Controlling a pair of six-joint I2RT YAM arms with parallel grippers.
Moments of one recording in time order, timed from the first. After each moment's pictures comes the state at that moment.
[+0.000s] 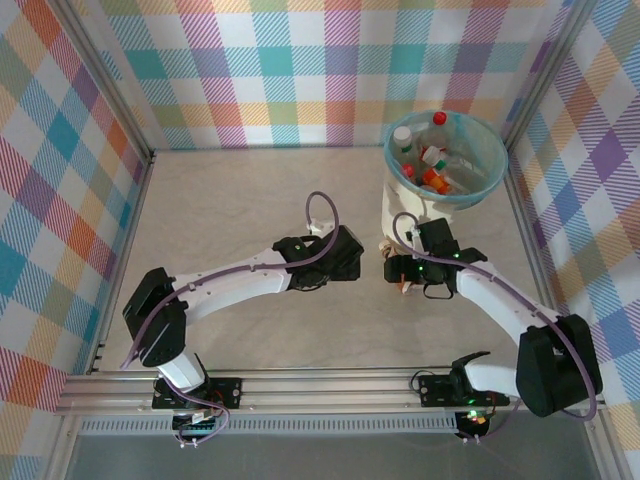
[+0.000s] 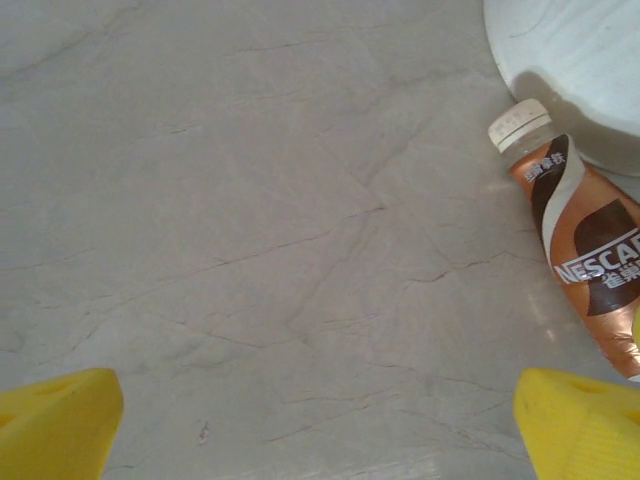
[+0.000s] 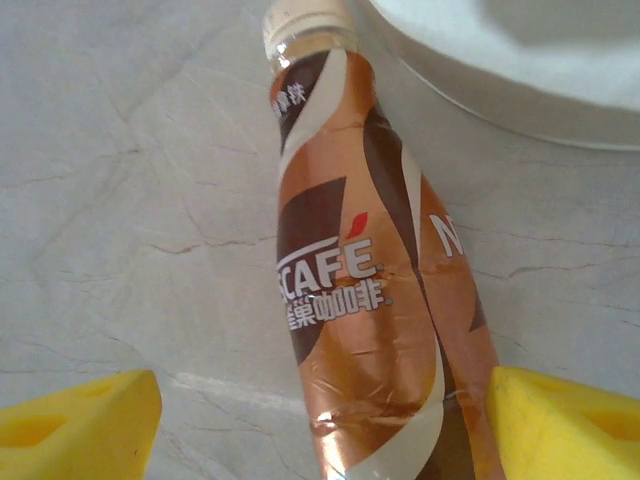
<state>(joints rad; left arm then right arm) -0.99 1.64 1.31 -0.73 -0.38 -0.87 0.35 1.25 0.73 -0.55 -0.13 0.29</state>
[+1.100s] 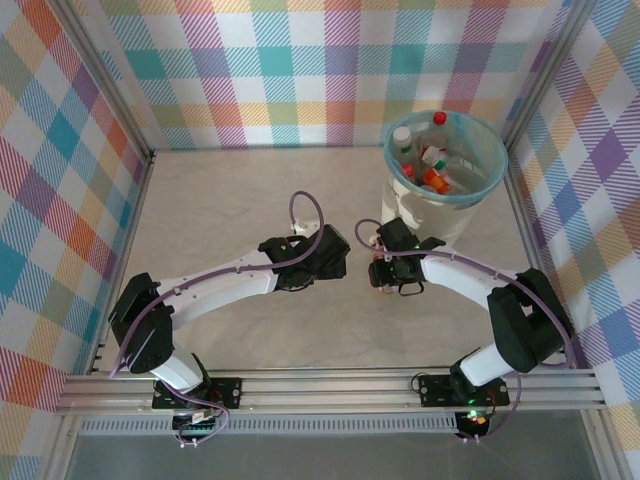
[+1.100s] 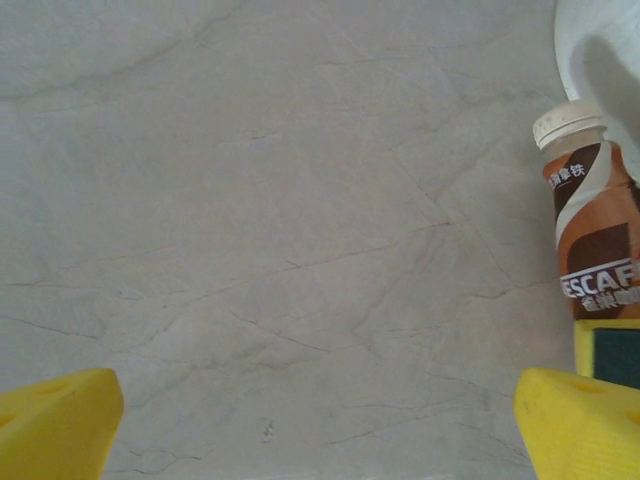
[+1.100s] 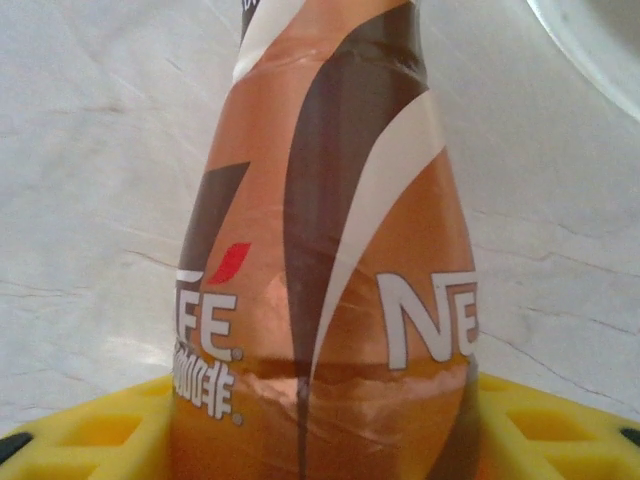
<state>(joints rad) -0.95 1.57 1.24 -0.75 -0.43 -0.88 0.56 1.49 0.86 -0.56 0.03 0.34</state>
